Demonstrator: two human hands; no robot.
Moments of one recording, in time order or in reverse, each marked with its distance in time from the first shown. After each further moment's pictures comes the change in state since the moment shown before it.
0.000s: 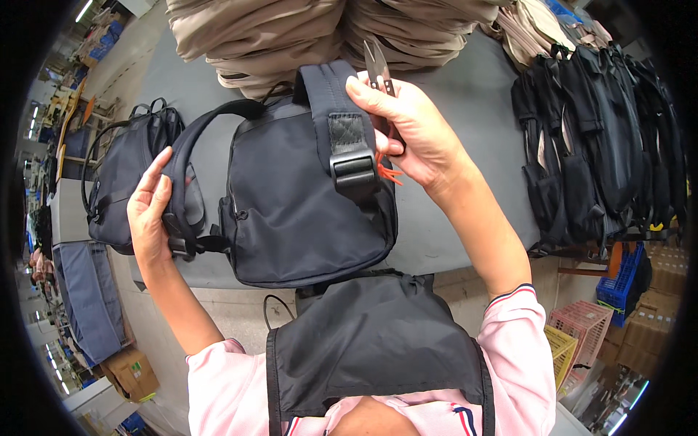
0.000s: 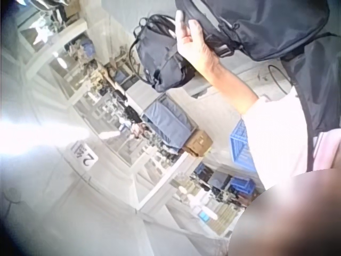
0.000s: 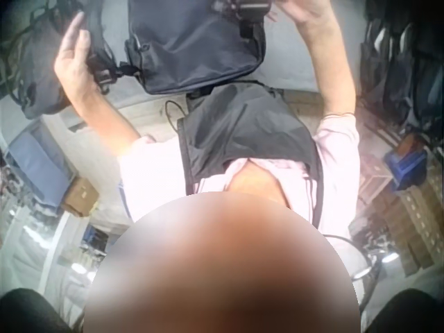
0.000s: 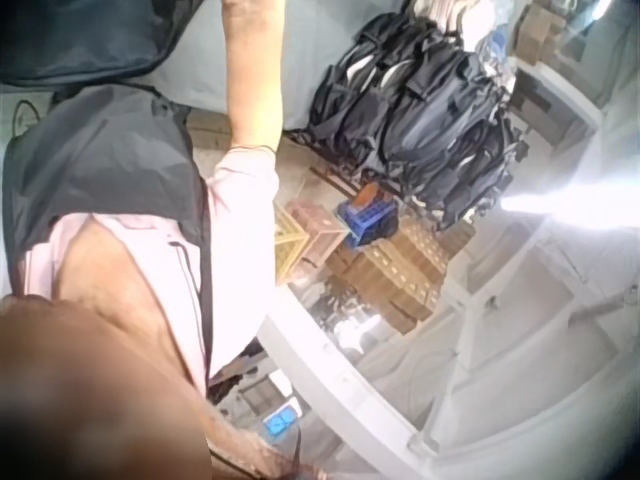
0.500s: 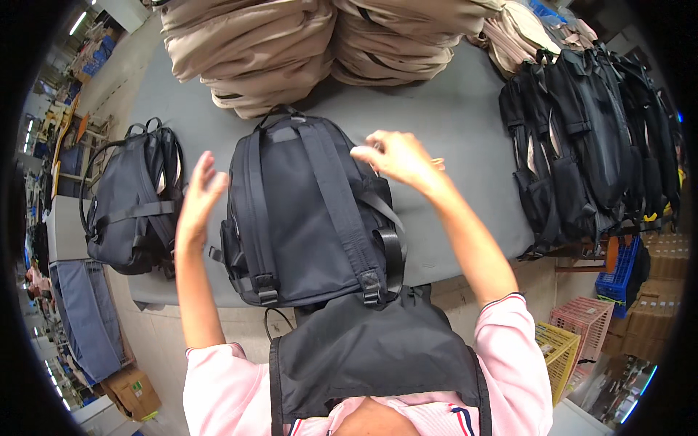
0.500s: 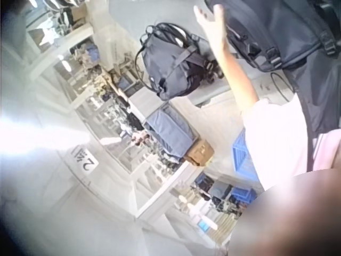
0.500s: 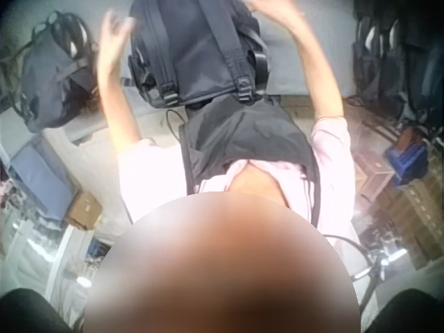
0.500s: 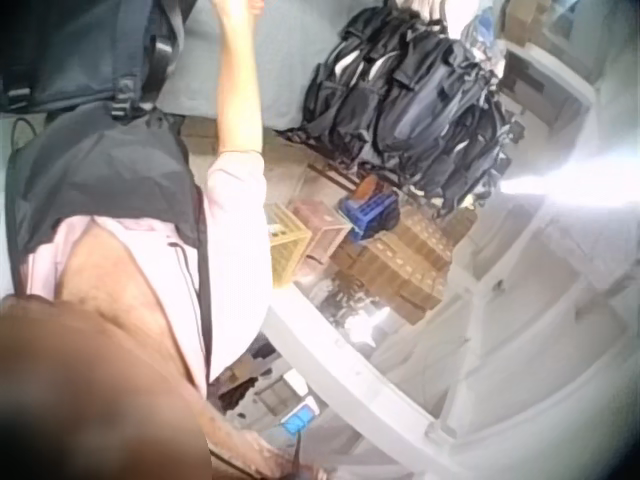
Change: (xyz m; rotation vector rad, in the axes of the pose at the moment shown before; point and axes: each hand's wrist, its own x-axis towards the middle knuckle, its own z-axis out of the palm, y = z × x) left_hand 0.046 -0.088 -0.001 0.353 -0.160 -0.110; right_hand 0.024 0.058 -0.061 -1.283 0.261 0.099
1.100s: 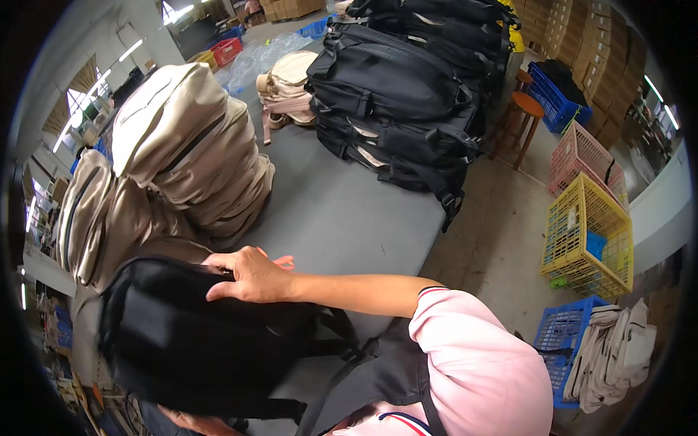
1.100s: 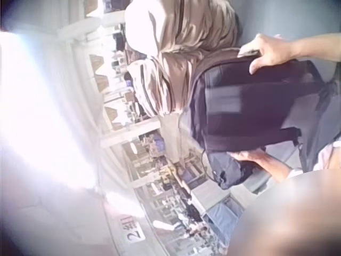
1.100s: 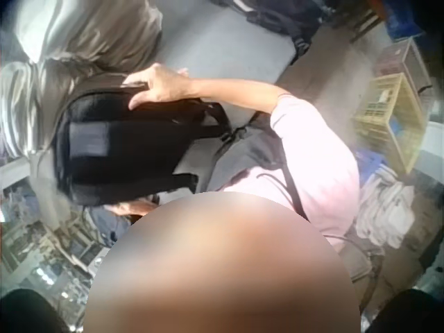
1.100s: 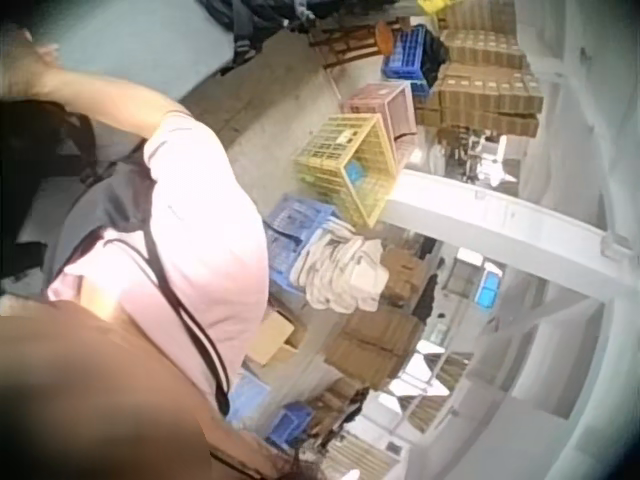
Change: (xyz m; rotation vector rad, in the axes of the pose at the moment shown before) left_hand -0.029 0.017 0.001 -0.289 0.427 0.270; right_hand -0.070 -0.061 -0.042 0.522 0.523 -0.513
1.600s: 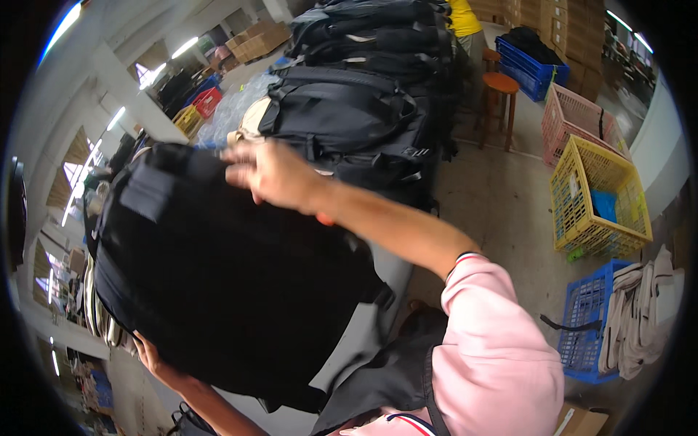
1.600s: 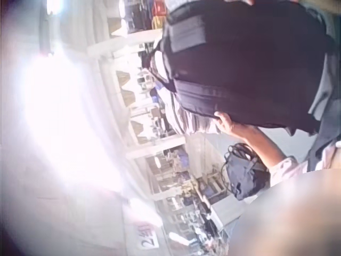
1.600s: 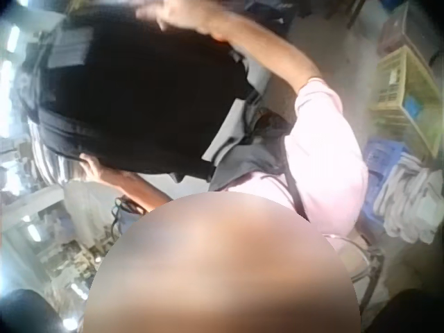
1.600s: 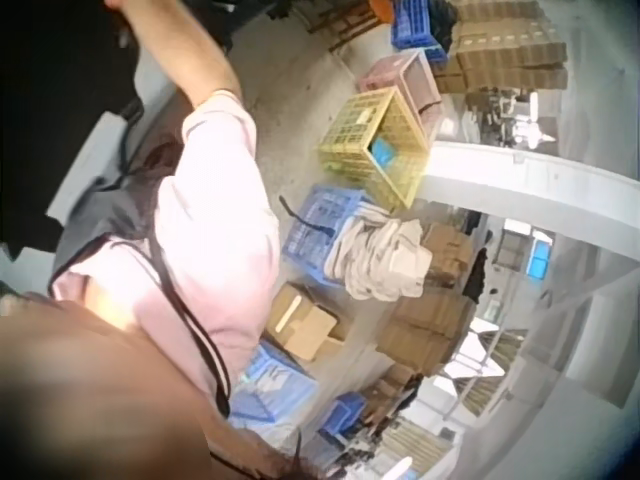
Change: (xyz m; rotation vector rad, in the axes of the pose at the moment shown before) left_hand -0.031 0.186 0.206 -0.438 -0.233 0.002; right_hand -0.012 -0.103 -0.219 -0.103 0.372 0.056
